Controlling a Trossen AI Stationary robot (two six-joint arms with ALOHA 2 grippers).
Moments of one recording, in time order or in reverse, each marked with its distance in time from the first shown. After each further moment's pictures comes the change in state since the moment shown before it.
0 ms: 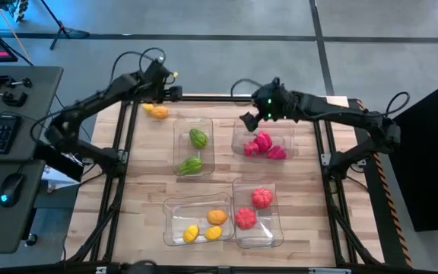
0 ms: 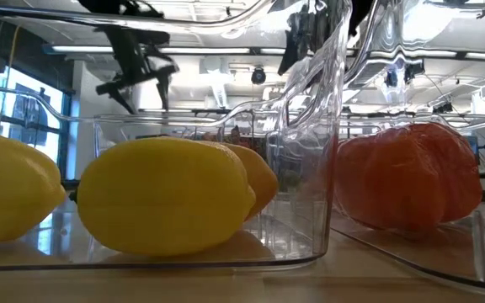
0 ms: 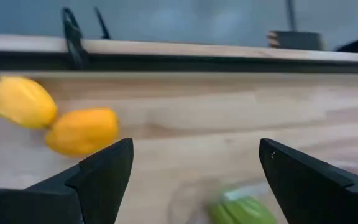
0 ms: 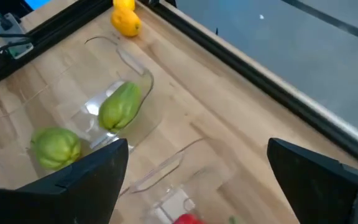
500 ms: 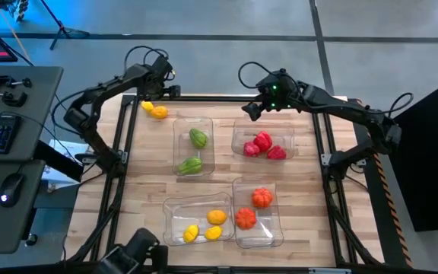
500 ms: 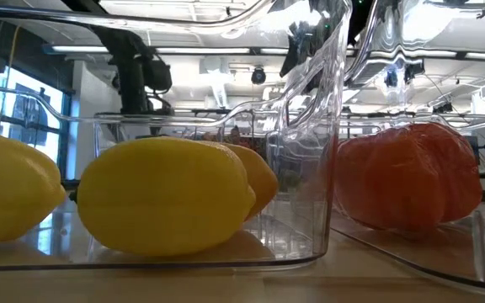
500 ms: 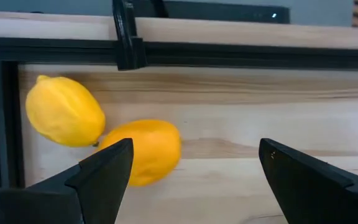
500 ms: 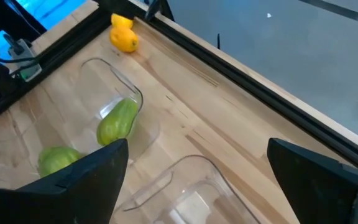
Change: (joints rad) left arm 0.189 0.285 0.072 -0.057 0.039 0.127; right arm -0.150 0.000 0.000 0.042 -0.156 -0.025
